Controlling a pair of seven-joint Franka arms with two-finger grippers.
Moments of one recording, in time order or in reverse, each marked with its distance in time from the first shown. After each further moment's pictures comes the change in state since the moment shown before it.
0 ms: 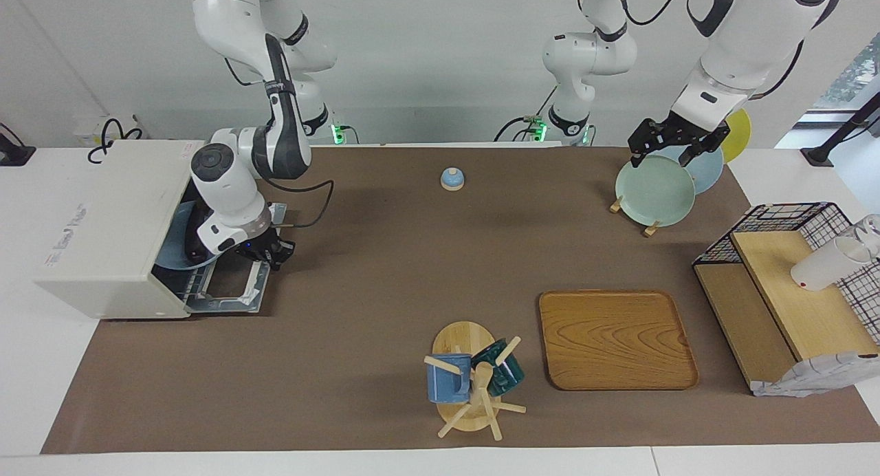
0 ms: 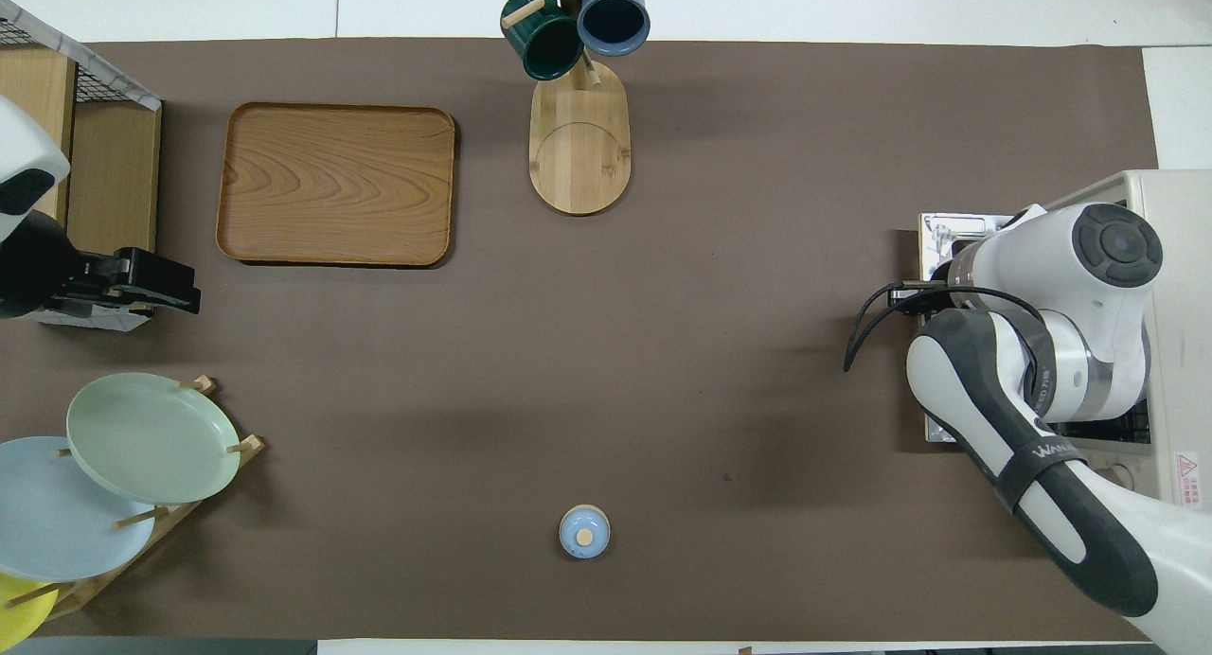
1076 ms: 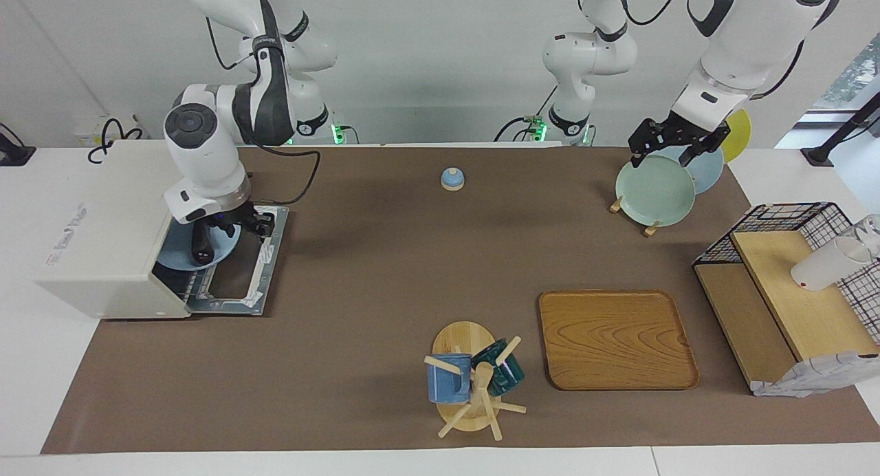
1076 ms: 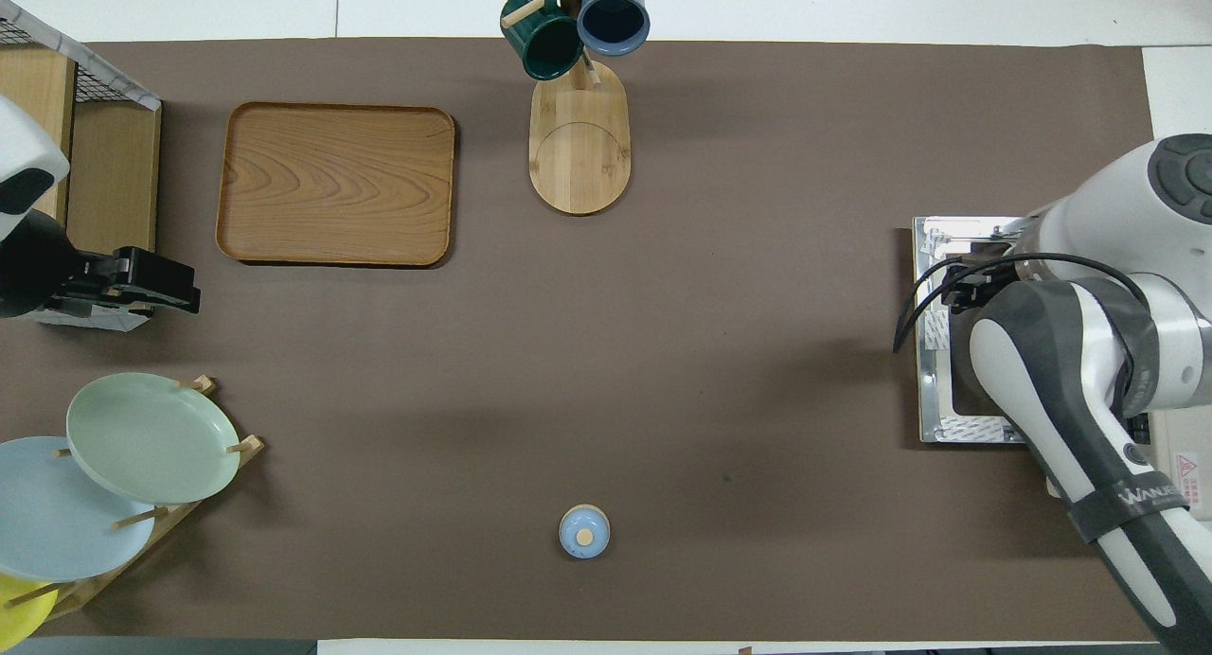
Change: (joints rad) left arm 0.000 0.000 0.000 0.000 0.000 0.000 0.000; right arm 0.007 -0.110 -0.038 0.148 -0.156 -0.390 0.117
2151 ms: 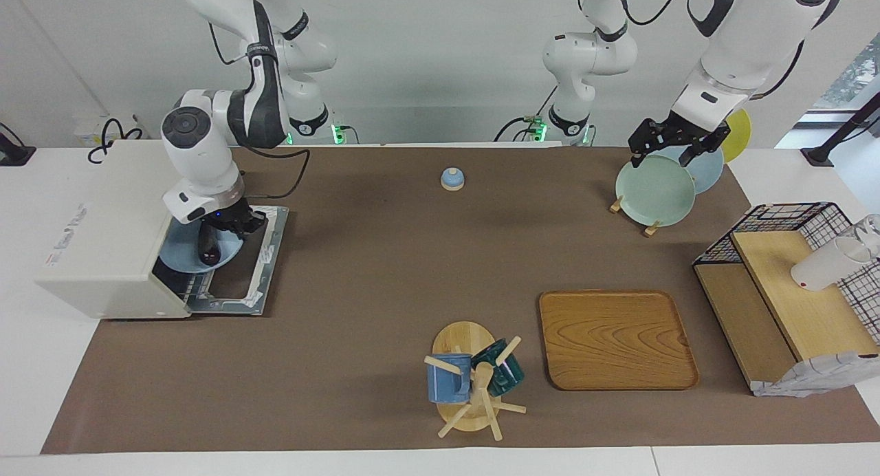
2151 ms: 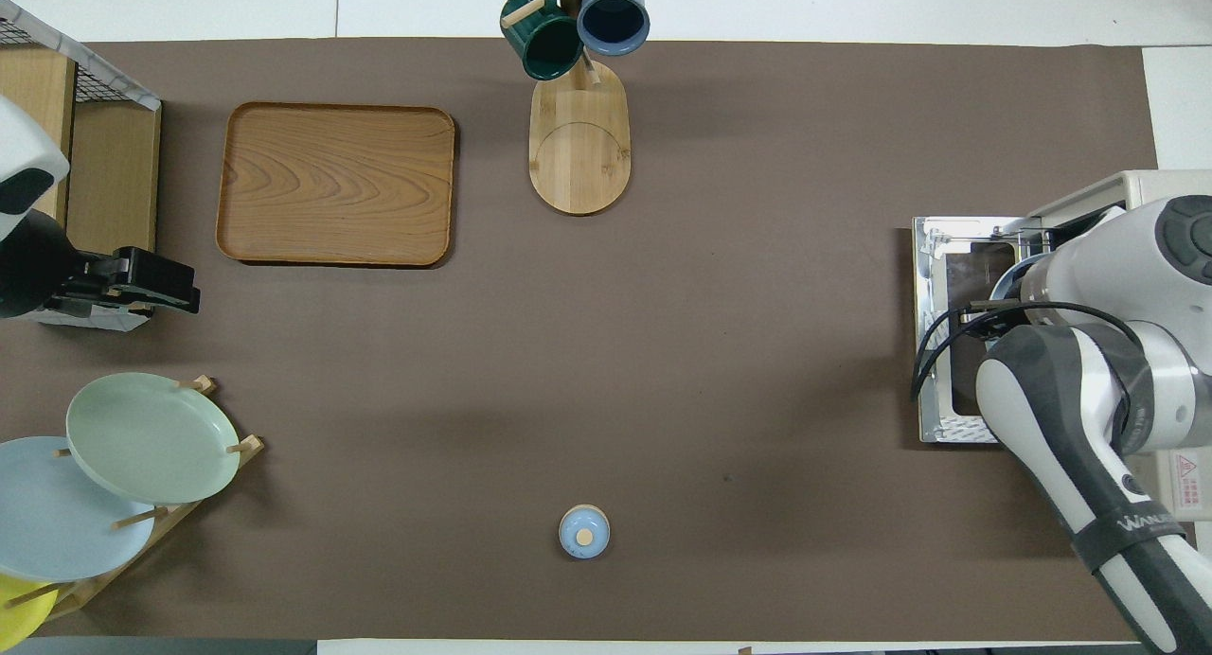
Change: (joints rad) left arm 0.000 0.000 0.000 0.000 0.000 0.000 0.000; right arm -0.004 -0.053 0.012 -0.126 -0.010 0.110 -0.154
